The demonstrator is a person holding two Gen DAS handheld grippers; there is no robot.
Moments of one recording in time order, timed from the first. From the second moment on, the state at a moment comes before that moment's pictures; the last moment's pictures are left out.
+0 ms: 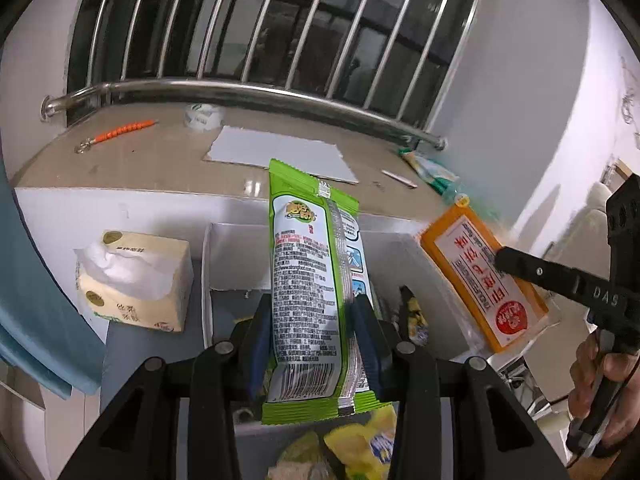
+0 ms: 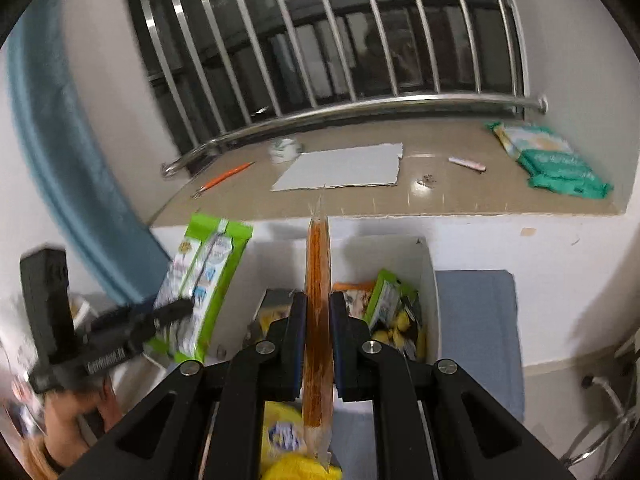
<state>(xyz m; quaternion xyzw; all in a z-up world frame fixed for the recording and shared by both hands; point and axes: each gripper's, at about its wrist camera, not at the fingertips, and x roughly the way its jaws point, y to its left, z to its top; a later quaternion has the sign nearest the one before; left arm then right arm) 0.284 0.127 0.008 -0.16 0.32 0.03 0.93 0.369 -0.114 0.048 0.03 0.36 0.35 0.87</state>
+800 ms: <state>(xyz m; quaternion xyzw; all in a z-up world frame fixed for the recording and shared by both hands) 0.222 0.105 0.000 -0.08 0.35 0.05 0.93 0.344 -0.133 0.036 0.05 0.33 0.35 0.88</state>
